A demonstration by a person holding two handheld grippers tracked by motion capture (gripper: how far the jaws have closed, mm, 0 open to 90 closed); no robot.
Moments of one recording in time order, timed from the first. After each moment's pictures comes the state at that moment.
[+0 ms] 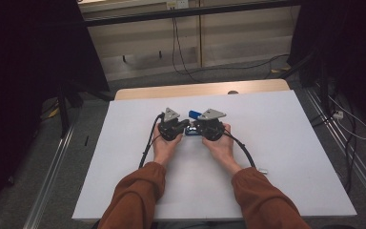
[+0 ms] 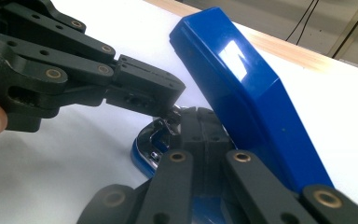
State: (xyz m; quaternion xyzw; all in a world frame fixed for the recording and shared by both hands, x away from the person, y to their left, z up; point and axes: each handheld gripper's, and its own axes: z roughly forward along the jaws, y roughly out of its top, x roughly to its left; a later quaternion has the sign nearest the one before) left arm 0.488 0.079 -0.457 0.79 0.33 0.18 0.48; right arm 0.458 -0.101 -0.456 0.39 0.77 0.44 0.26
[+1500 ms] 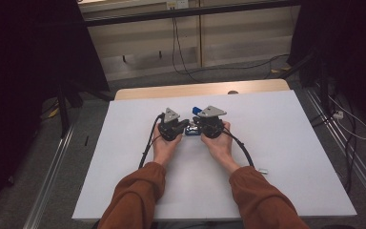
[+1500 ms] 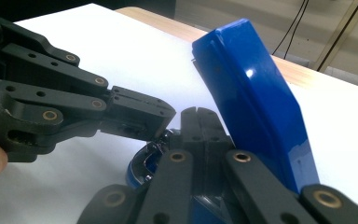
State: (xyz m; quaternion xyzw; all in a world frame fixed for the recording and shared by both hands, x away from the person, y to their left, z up) left arm 0.488 0.080 -0.458 0.79 0.33 0.19 0.48; right arm 0.461 -0.098 -0.446 0.40 0.75 0.45 0.27
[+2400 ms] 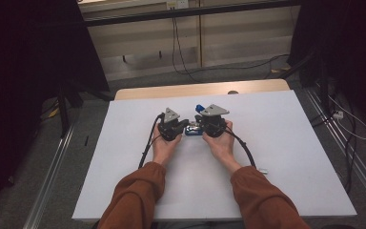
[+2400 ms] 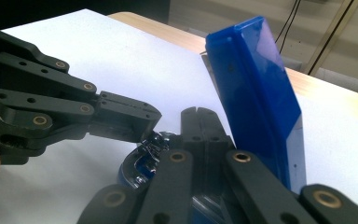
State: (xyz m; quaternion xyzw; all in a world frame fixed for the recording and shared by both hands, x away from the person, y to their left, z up) left arm 0.487 0.080 -0.457 0.80 0.33 0.19 0.47; right arm 0.460 -0.104 -0.441 0.41 0.74 0.46 0.28
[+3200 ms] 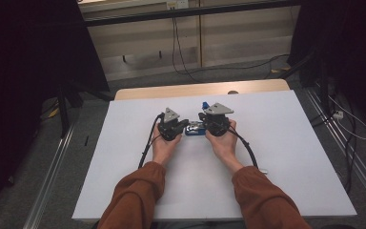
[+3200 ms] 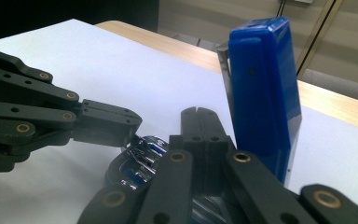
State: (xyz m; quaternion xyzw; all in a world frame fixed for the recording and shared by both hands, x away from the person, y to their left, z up) left arm 0.488 0.081 -0.457 0.80 0.33 0.19 0.47; right arm 0.458 -0.114 -0.436 0.42 0.73 0.46 0.29
